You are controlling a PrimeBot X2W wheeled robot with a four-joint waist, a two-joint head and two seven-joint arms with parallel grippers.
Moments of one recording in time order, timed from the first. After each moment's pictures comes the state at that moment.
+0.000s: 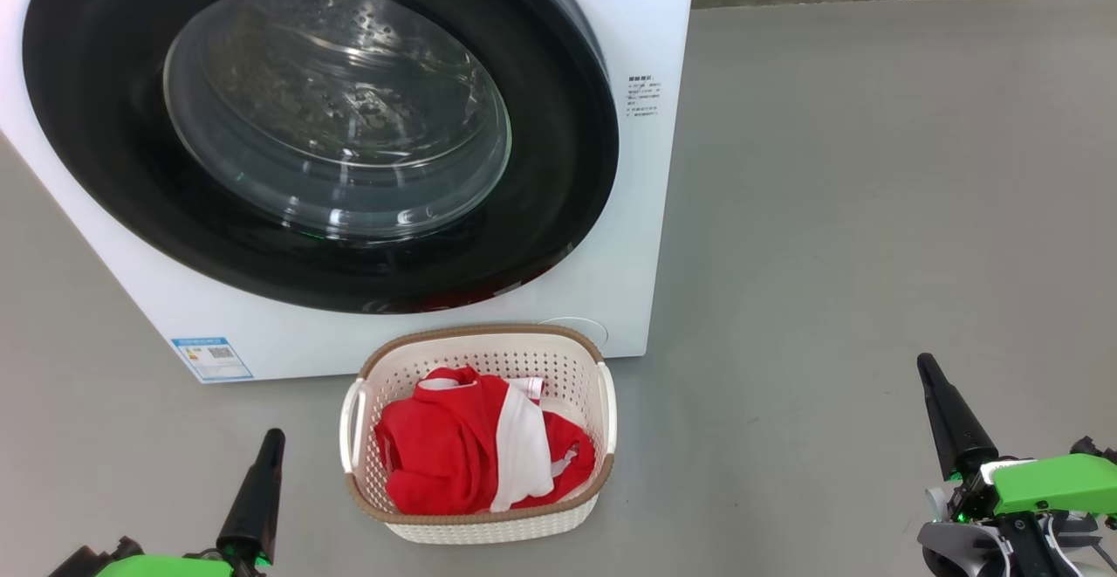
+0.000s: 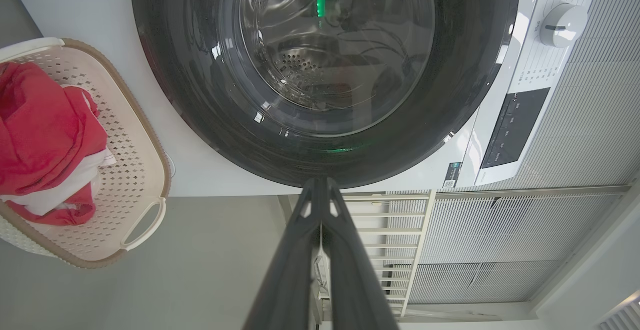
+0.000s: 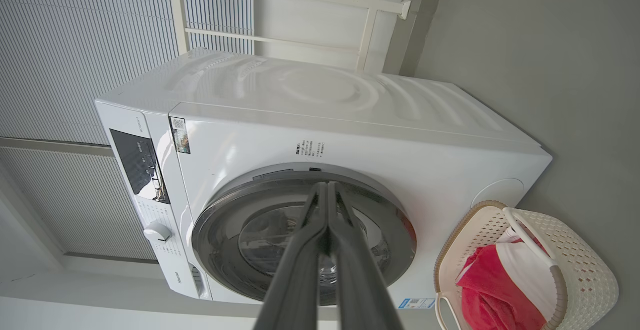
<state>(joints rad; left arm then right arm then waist) -0.07 0.04 0.09 0.27 -1.60 -0.12 0.11 -0.07 -0.04 -0.13 0.27 1.60 0.13 0.11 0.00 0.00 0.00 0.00</state>
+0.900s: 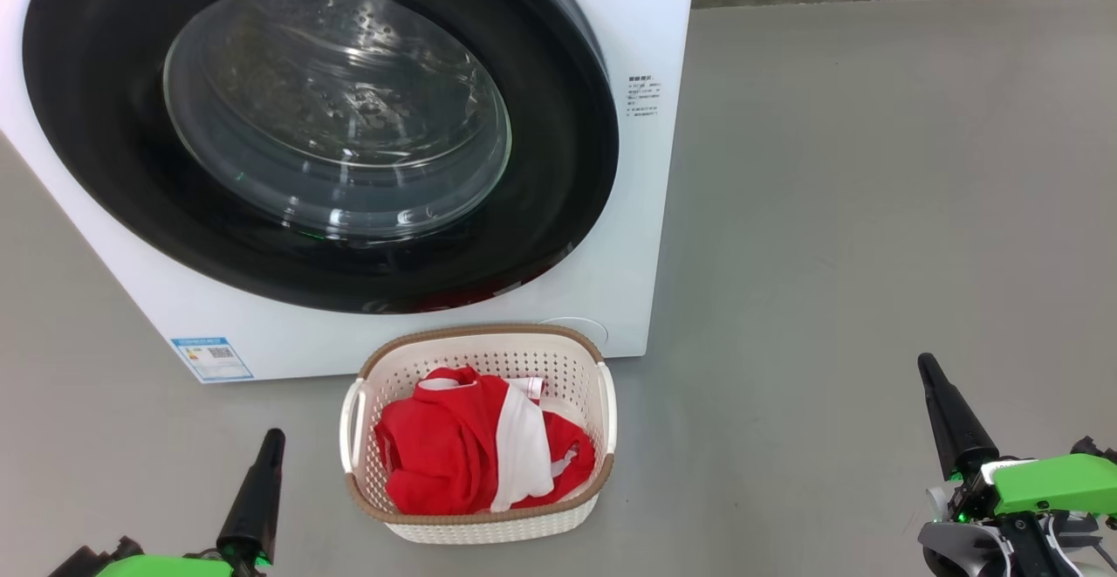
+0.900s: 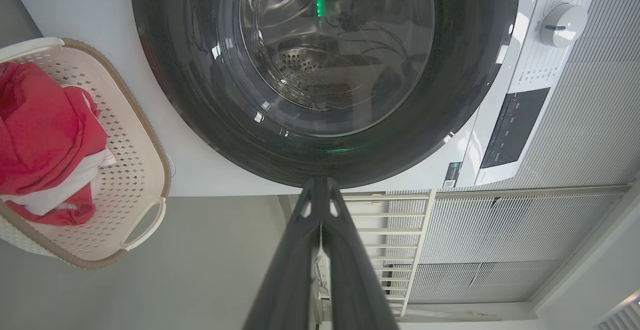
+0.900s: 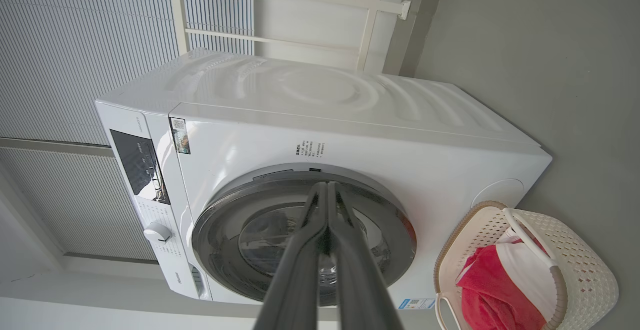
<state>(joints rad) -0.07 0.04 0.09 0.27 -1.60 -0.12 0.11 -0.07 -0.04 -0.13 0.27 1.60 0.13 0.11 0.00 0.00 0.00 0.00</state>
